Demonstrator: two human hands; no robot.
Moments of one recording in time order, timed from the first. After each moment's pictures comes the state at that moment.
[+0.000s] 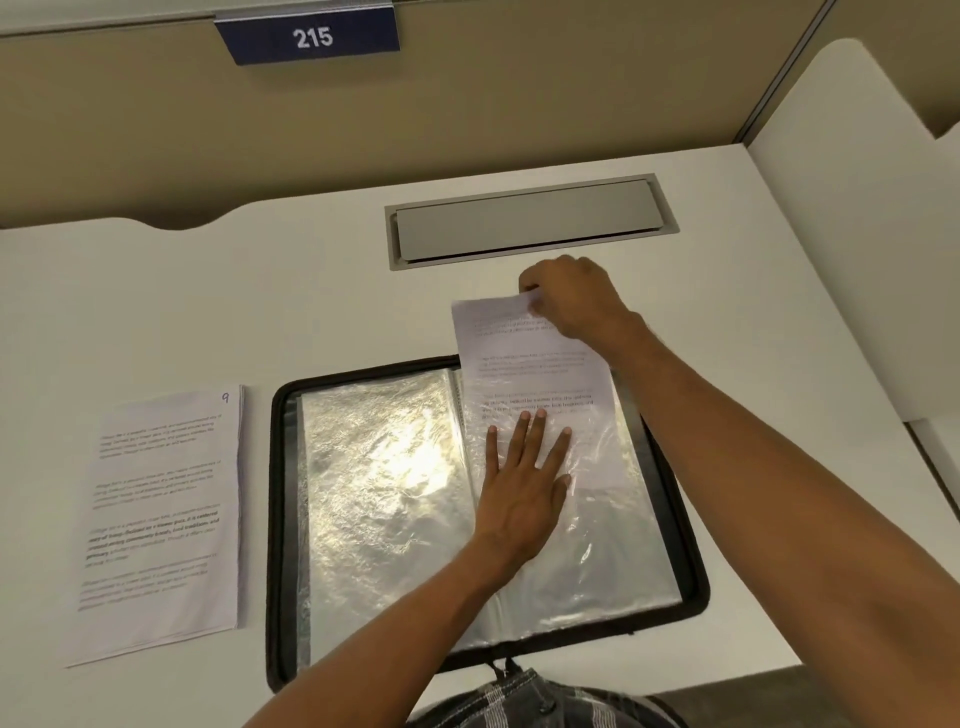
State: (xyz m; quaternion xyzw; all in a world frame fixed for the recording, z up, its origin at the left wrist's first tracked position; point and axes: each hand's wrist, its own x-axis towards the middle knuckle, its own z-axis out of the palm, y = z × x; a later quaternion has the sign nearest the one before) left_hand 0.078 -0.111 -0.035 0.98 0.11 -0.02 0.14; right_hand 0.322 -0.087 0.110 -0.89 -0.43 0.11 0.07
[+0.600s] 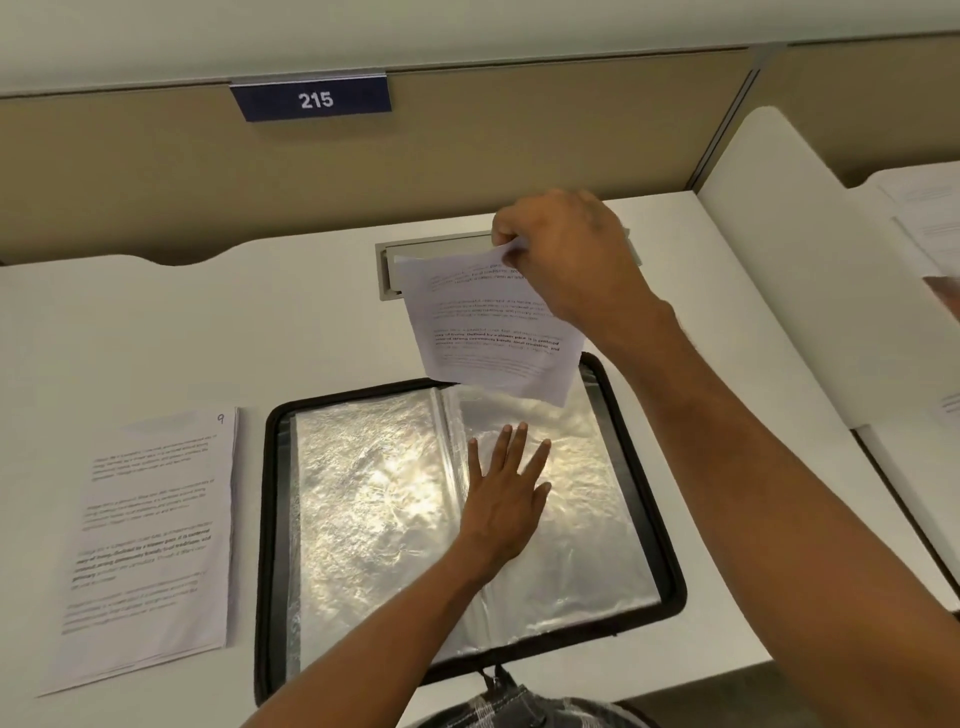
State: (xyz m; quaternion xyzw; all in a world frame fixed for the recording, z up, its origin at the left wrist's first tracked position) left_hand 0.079 -0.105 -0.029 0.98 0.09 -0.02 0.15; right_hand 0.263 -0.102 0.255 -0.87 -0.45 -0.10 0.16
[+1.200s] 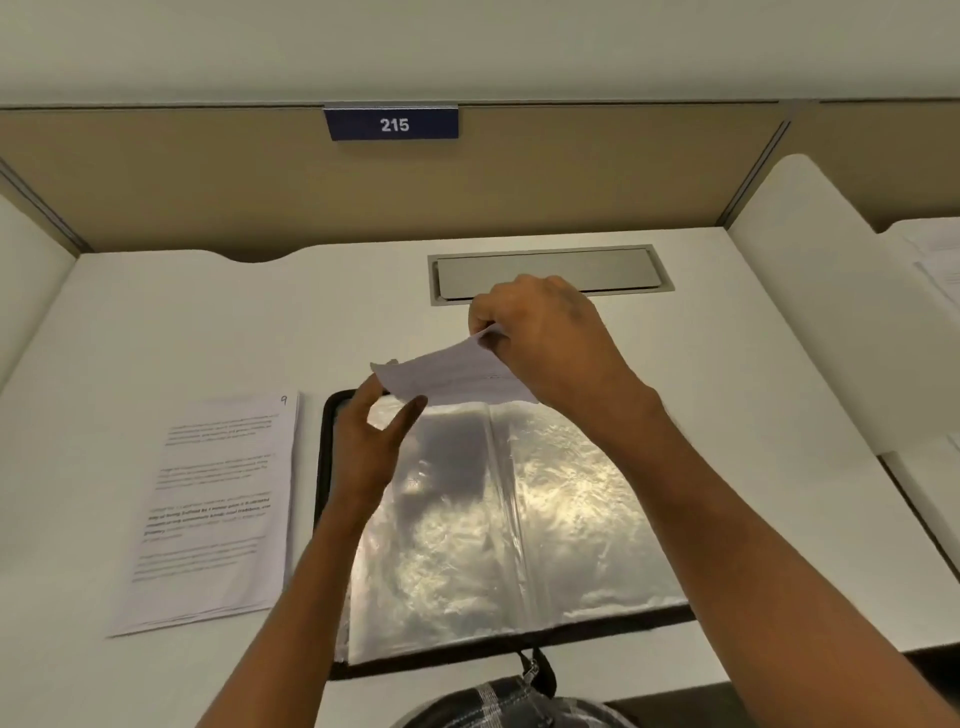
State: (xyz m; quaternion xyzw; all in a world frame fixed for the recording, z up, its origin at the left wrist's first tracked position) left_hand -0.017 0.055 0.097 0.72 0.32 0.27 0.55; right_hand 0.140 -0.084 0.256 -0.83 -0.53 -0.07 0.17
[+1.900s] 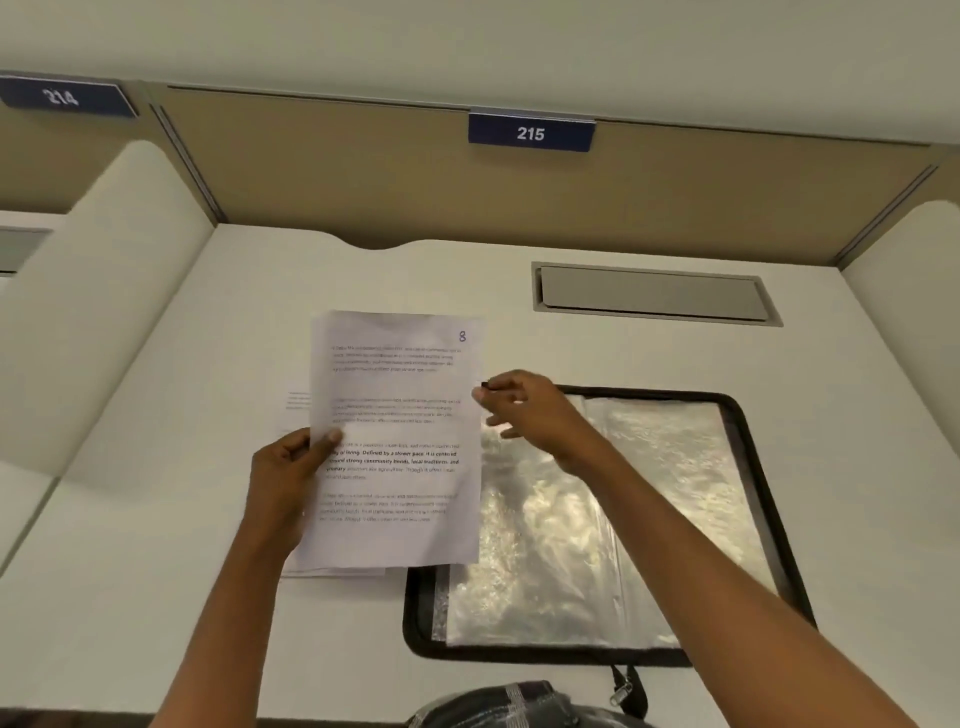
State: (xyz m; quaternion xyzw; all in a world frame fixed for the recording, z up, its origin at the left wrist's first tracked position) left_hand -0.202 0.177 0.077 0.50 0.45 0.27 0.69; right_hand 0.059 0.008 0.141 -0.76 -0.26 0.40 0.44
